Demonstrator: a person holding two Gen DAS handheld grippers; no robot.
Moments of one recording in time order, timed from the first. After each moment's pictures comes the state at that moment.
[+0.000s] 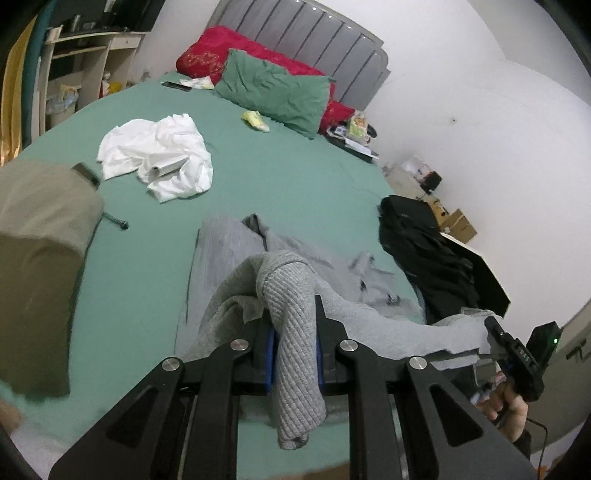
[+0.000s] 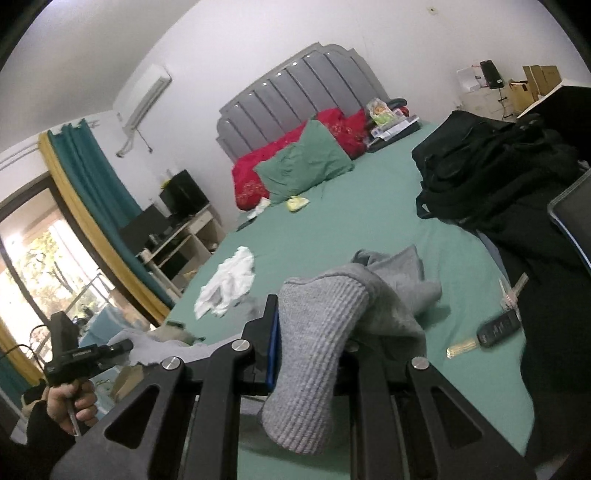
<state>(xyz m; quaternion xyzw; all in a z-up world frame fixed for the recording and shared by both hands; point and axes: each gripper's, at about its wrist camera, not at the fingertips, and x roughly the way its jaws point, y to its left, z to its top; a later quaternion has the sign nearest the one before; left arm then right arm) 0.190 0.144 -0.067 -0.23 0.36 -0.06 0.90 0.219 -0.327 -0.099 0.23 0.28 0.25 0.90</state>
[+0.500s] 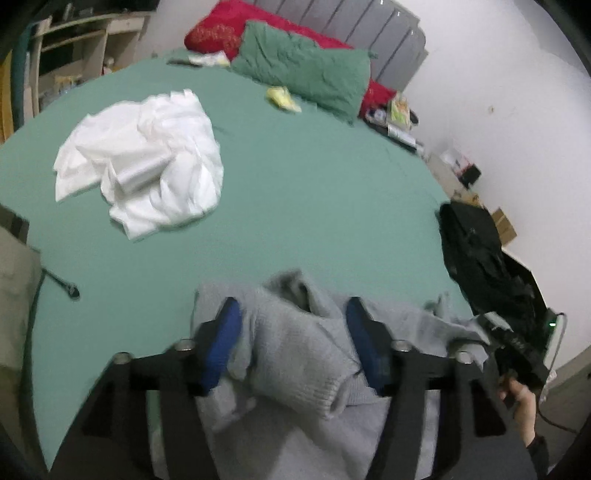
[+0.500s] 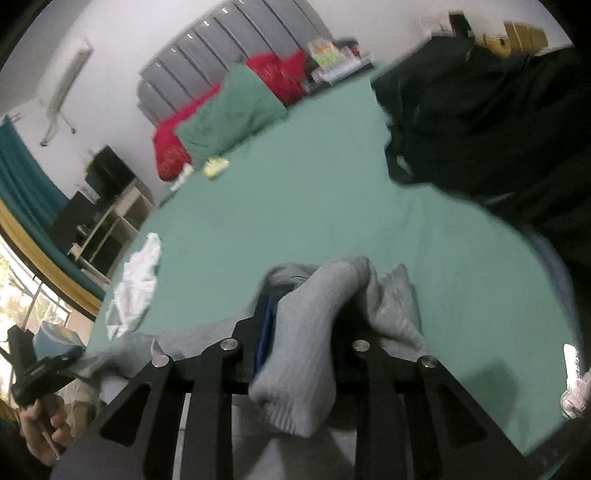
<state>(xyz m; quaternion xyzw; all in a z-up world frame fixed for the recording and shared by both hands) 0.368 0.181 -0.148 -0.22 0.39 -0.01 0.89 0.432 -0.286 -0.207 0.22 0.40 0.17 0.87</state>
